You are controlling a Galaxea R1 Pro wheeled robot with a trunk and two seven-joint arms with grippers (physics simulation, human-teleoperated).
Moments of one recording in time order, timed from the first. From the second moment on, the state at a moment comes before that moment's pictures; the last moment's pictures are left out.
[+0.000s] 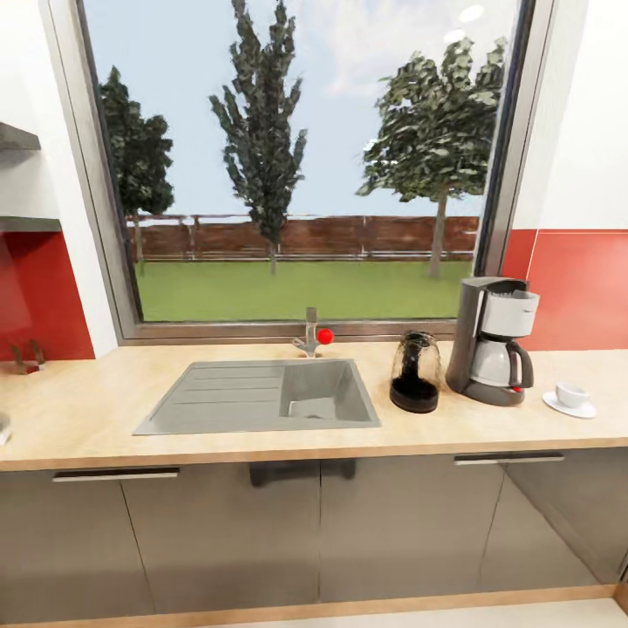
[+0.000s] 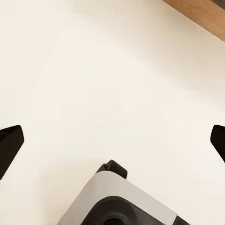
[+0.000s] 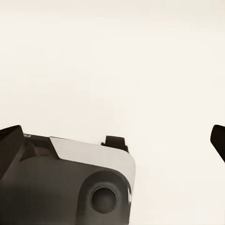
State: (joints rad) left arm -0.03 0.11 -0.14 -0.06 0.81 -0.37 -0.07; right arm -0.14 -0.02 0.31 0.03 -0.19 -0.23 0.03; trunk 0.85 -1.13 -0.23
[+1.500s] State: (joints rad) left arm -0.03 0.11 -0.14 -0.06 0.81 -0.37 -0.07; right arm -0.14 -0.02 0.31 0.03 -0.19 -0.23 0.03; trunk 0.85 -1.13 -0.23
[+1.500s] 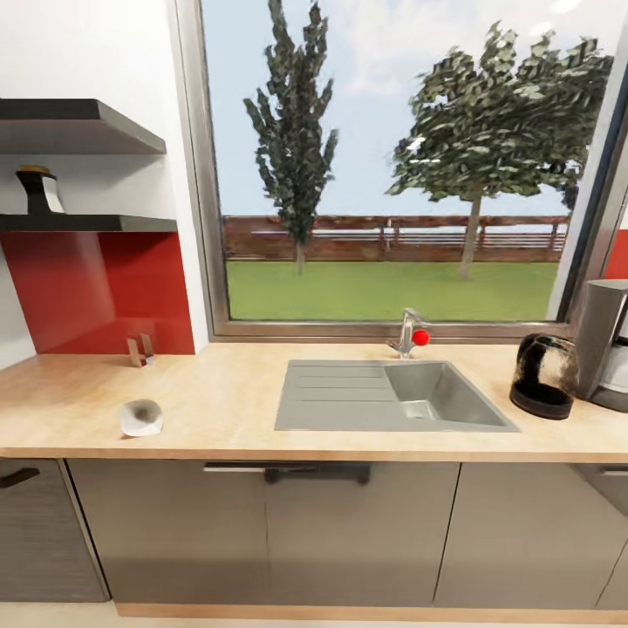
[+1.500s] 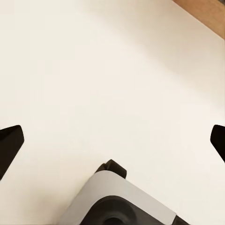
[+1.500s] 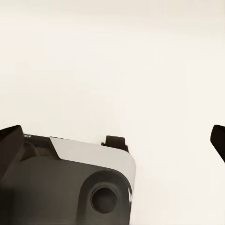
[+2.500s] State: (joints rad) left arm -0.03 0.11 -0.14 -0.06 0.81 -0.37 -0.07; right arm -0.14 -0.02 0.31 0.03 -0.20 -0.24 0.03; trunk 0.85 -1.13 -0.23
